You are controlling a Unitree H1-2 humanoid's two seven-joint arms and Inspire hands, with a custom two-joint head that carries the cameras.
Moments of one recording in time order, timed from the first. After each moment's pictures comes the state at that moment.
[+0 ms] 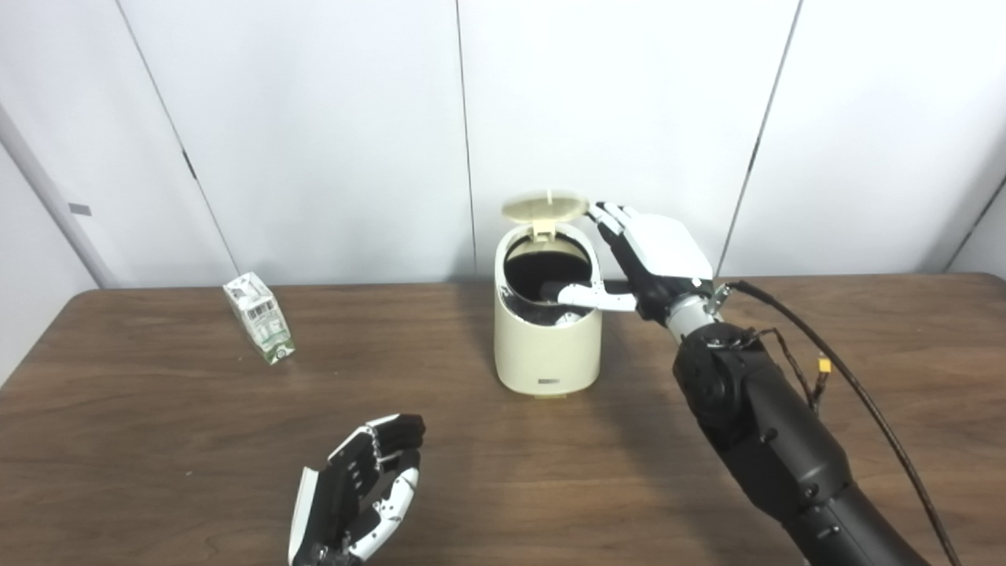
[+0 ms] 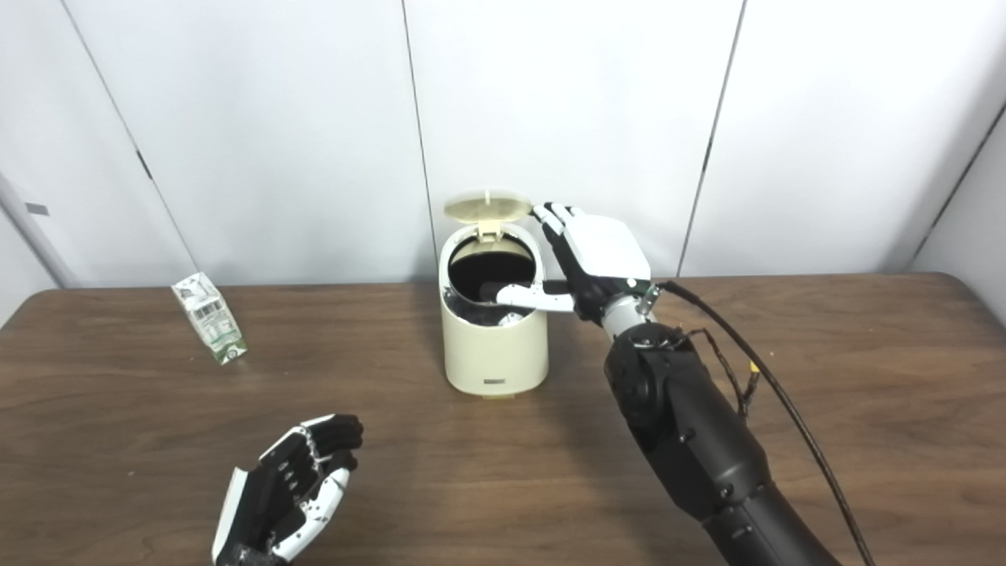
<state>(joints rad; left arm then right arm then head) 0.17 -0.03 -0.04 -0.25 0.11 -0.09 0.03 -0.67 -0.25 0.36 0.16 -0.87 0.30 0.06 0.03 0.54</state>
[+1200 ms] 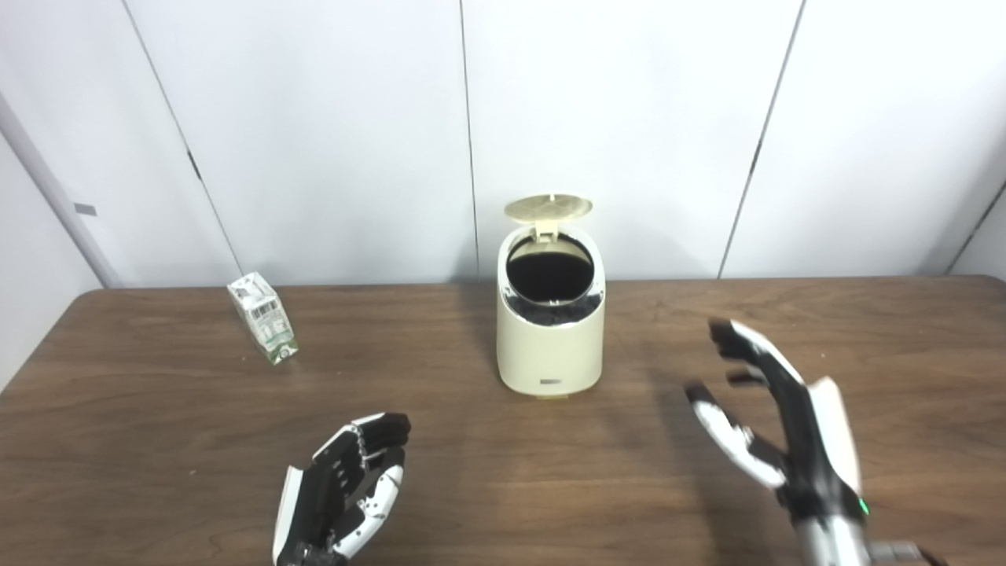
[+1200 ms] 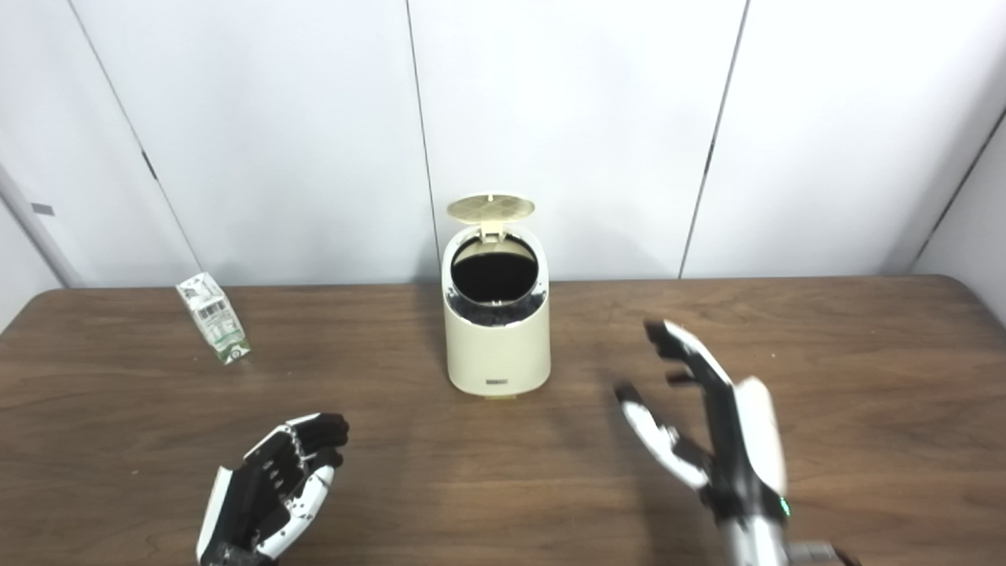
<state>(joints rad) 0.16 -0.01 -0.01 -0.25 0.08 -0.09 0.03 0.07 -0.11 0.03 -0.30 -0.51 -0.07 -0.24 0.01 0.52</state>
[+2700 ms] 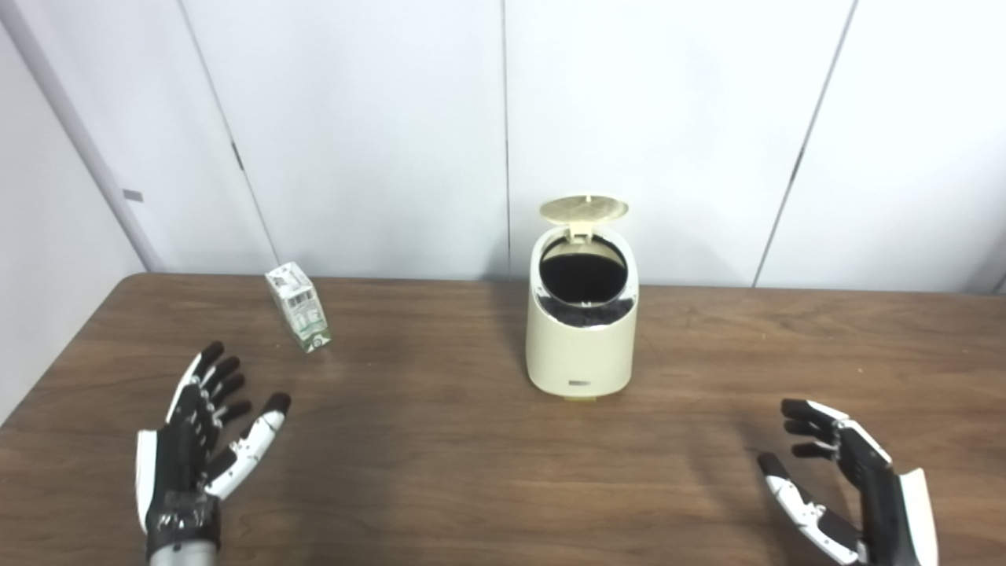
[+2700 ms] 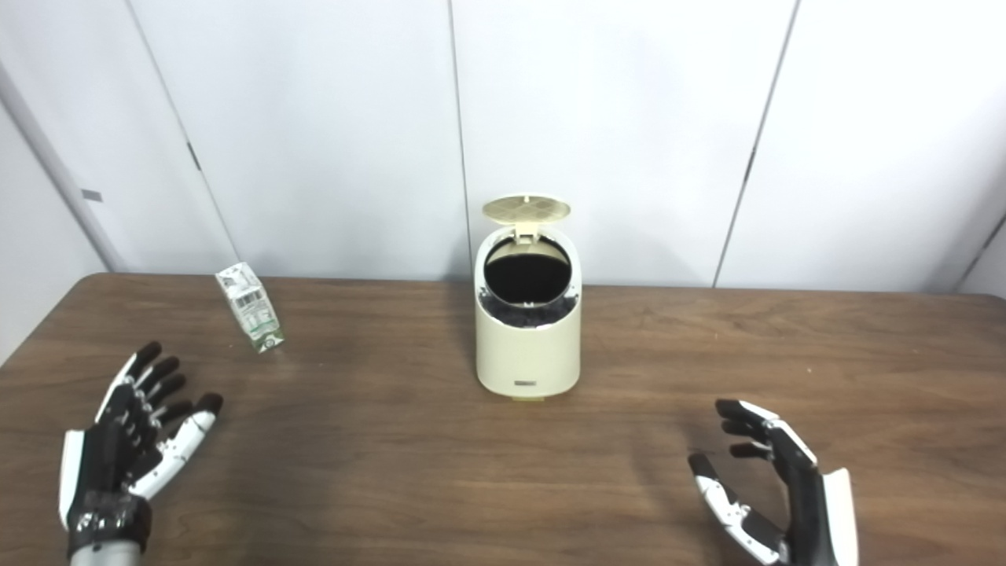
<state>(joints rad) 0.07 0.09 0.30 -0.35 0.10 0.13 0.16 0.13 -0.12 -0.04 -0.18 -0.36 -0.23 -0.24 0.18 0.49</state>
